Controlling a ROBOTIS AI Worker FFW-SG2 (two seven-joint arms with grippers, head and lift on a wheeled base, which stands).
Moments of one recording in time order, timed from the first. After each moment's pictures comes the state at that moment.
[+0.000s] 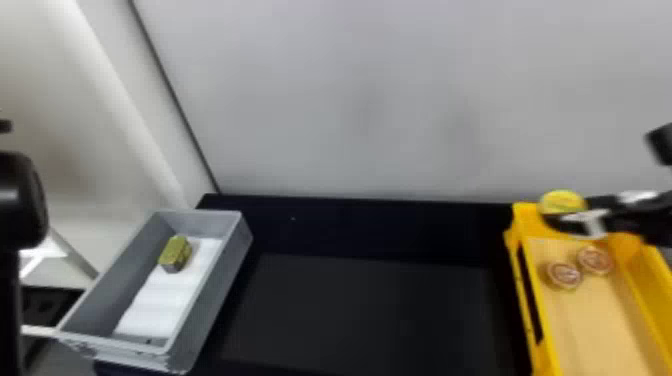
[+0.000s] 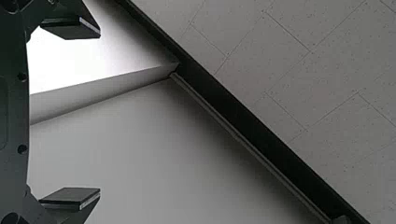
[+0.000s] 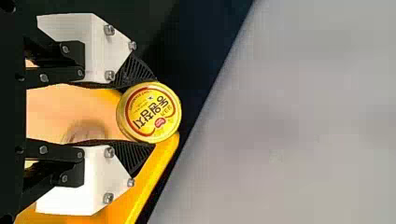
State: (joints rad) left arm -0.25 0.47 0.24 -2.34 -0.32 0.08 0.18; right arm -0.28 -0.27 -0.06 -1.74 0.51 1.00 0.91
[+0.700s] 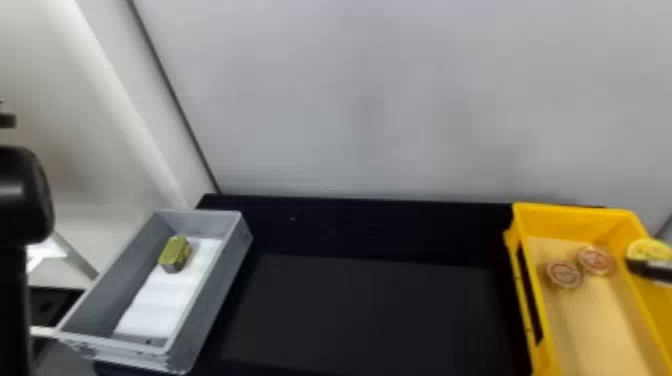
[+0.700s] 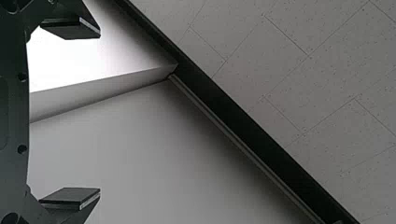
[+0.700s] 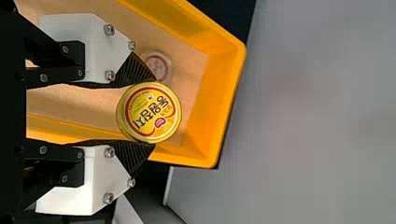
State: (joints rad) left arm -0.27 0.45 0.24 -2.33 -0.32 0.07 0.18; right arm -0.23 -0.31 -0.29 -1.47 0.47 0.85 0.85
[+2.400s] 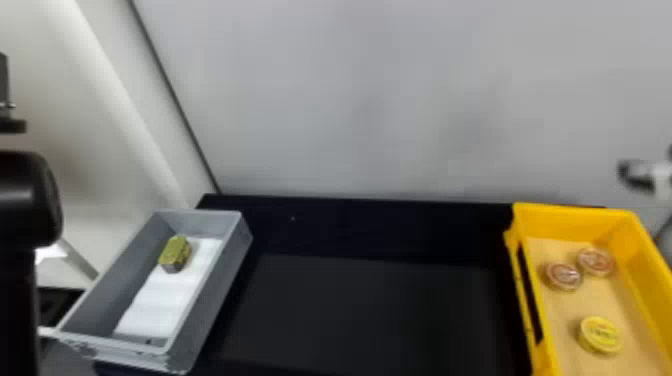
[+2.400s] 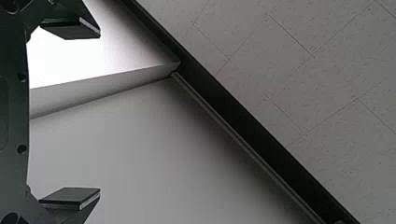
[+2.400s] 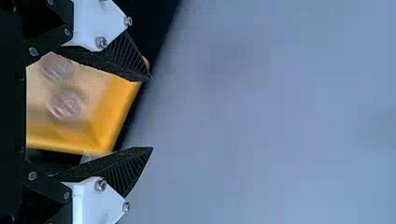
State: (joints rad) left arm -0.26 0.44 0.23 -2.33 -0.32 0.06 0.18; right arm -0.30 -0.31 -0.13 -1.97 0.53 1.09 0.82
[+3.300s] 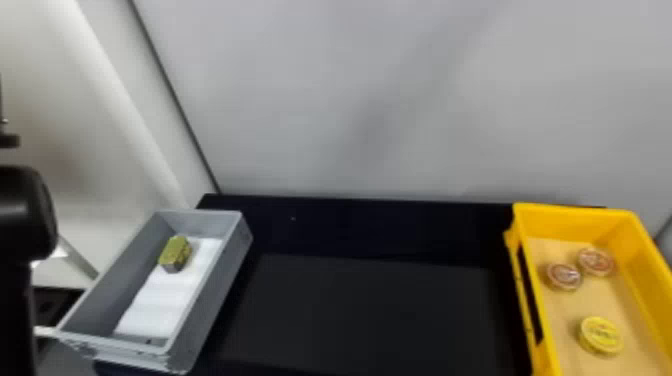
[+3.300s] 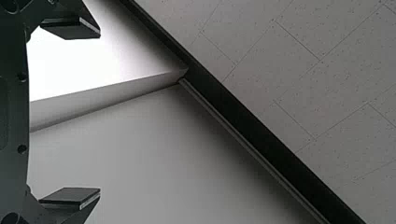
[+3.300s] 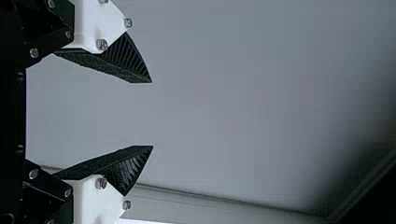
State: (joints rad) left arm -0.21 0.41 0.27 -2.34 -0.32 0.05 0.18; right arm -0.39 -0.33 0.07 -2.38 0.21 0.81 -0.24
